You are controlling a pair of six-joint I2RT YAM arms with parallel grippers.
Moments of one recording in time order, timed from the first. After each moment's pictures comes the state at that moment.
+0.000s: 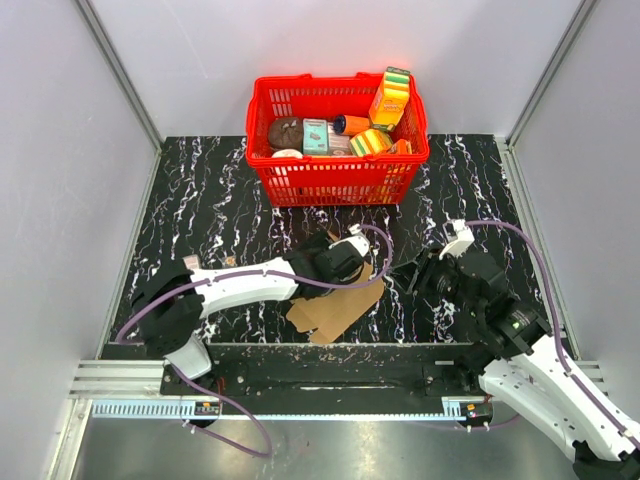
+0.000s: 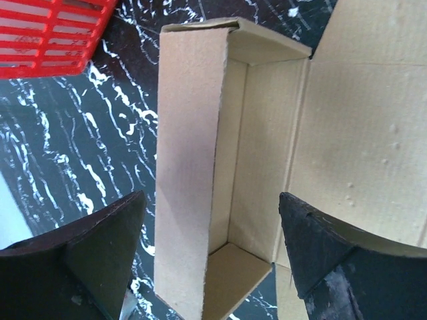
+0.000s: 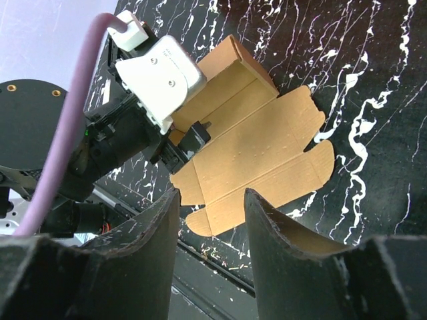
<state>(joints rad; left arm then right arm) -1.07 1.62 1.08 -0.47 -0.63 0.01 0.63 0.55 0.65 -0.45 -0.05 0.69</state>
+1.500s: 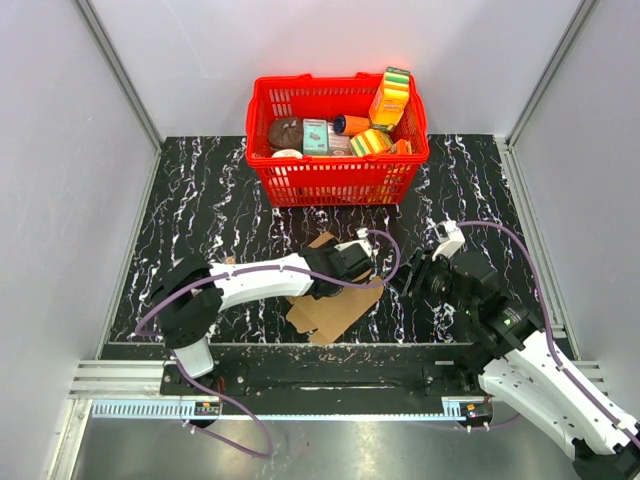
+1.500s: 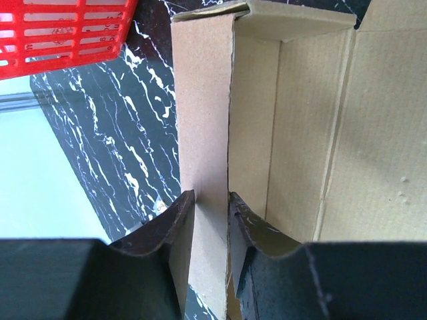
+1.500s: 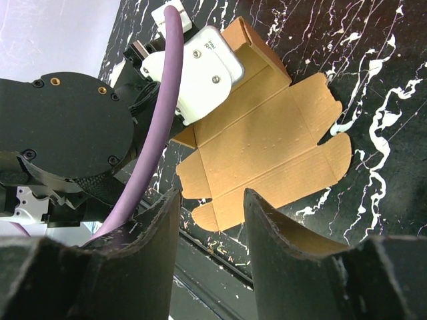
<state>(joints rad) -1.09 1.73 1.19 -0.62 -0.77 0.05 0.63 0.58 0.60 -0.38 -0.12 0.71</state>
